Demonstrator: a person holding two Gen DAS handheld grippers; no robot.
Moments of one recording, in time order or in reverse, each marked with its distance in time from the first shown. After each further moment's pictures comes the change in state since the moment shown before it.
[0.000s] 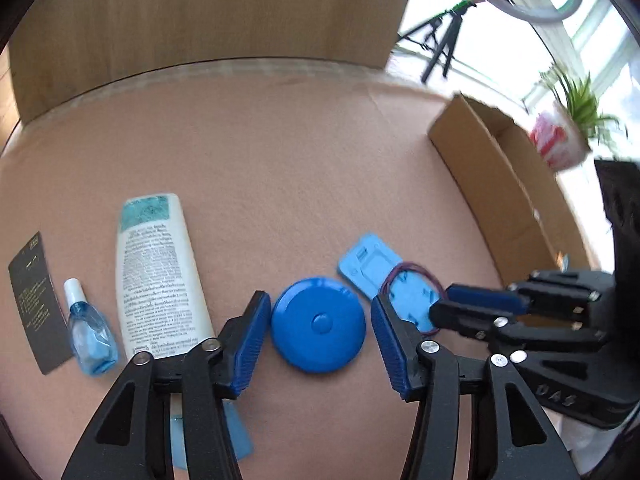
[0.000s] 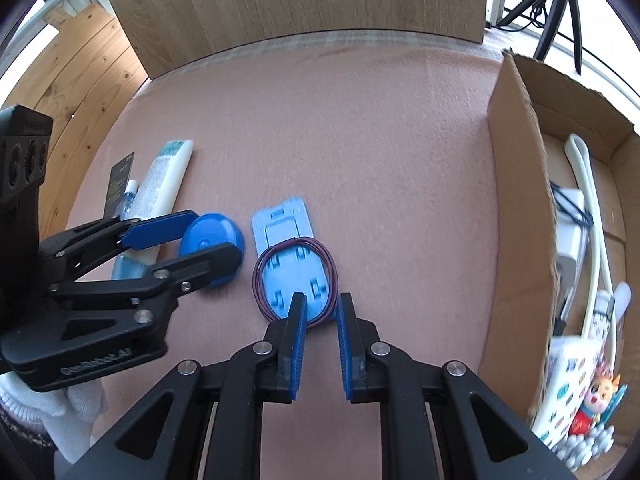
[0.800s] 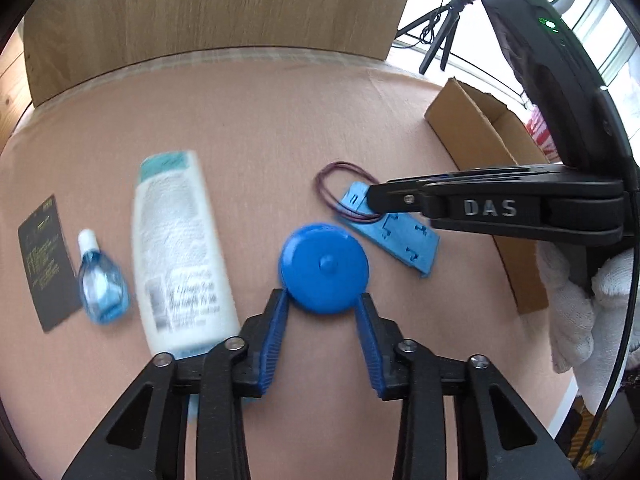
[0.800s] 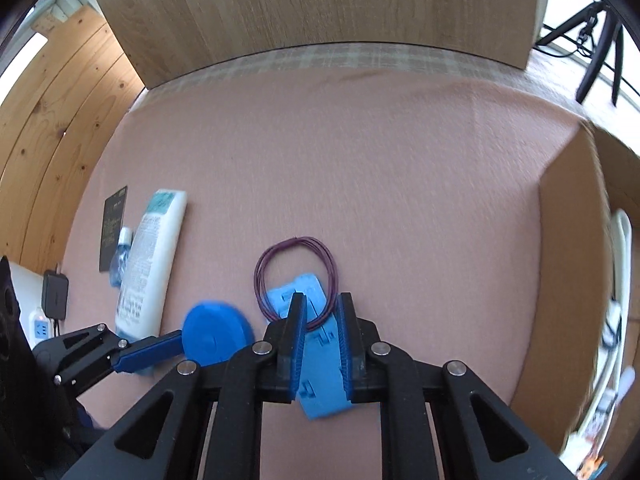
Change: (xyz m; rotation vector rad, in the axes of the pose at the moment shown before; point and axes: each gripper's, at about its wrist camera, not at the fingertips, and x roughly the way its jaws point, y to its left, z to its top) left arm -0.013 0.004 -0.028 -0.023 0.006 -0.003; right arm 0.020 0.008 0.052 -0.014 0.017 0.018
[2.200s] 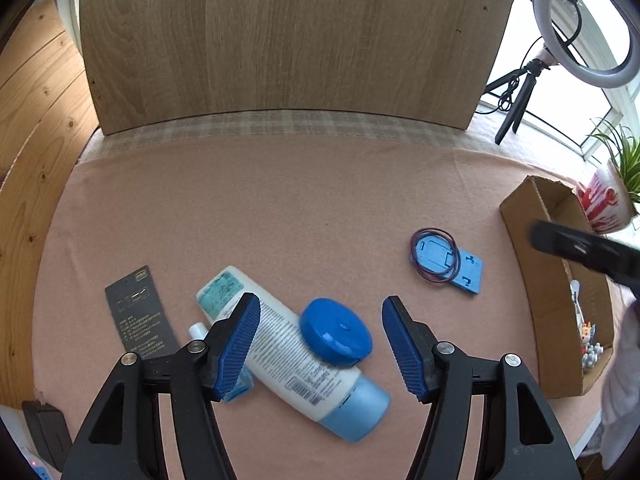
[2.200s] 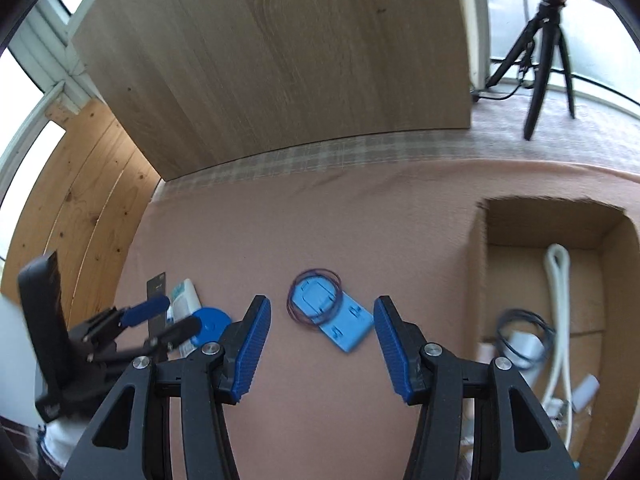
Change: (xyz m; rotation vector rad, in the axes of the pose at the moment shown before) left arm -0.029 0.048 0.071 -0.132 -0.075 0.193; right arm -0.064 -0.028 0.039 0.118 -0.174 0.084
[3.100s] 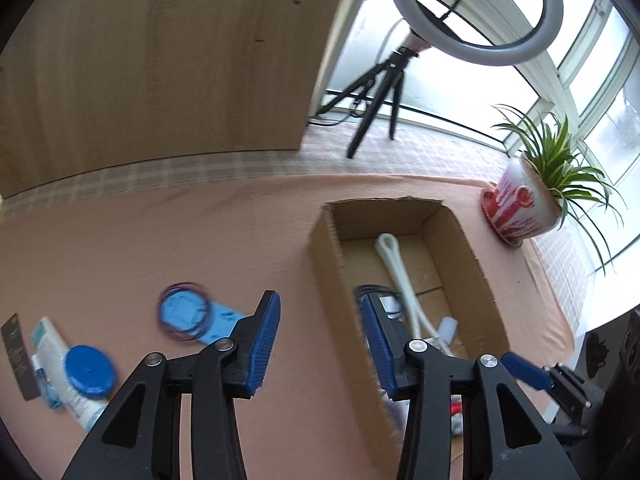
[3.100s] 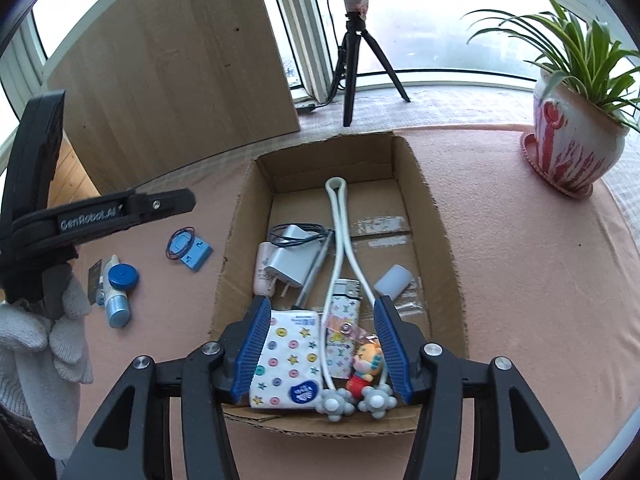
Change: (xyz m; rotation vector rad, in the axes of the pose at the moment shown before) left arm -0.011 -0.185 0.029 0.072 -0.062 -0.202; right arm -0.124 -0.109 -0.121 0.100 -0.190 -0.220
